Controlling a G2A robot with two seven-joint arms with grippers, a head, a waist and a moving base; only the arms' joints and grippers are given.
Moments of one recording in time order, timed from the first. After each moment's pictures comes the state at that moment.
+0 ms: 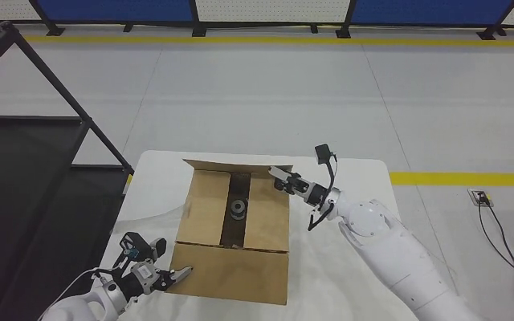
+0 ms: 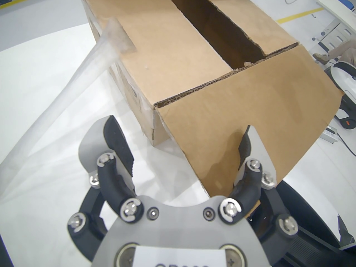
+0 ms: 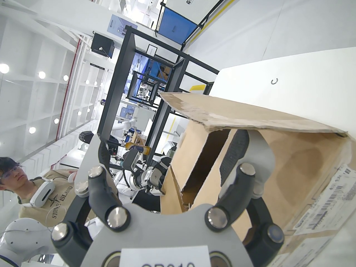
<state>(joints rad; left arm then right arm) 1.52 -1.07 -1.70 -1.75 0.96 -0.72 -0.34 -0.54 -1.21 0.82 -1.10 0.28 -0.37 0.45</state>
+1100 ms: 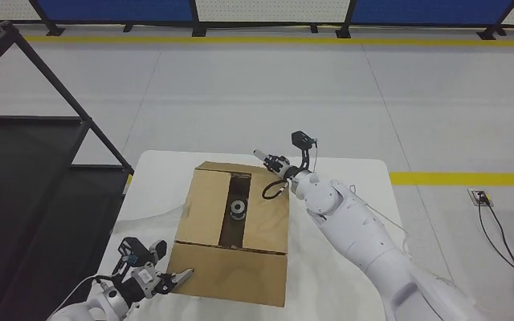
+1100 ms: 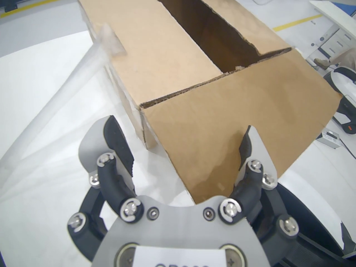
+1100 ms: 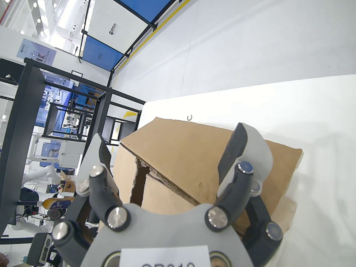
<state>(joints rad) 1.57 -1.06 -1.70 -1.76 0.96 -0.66 -0.23 -0.24 -1.53 0.58 -0.48 0.08 -0.25 0.16</state>
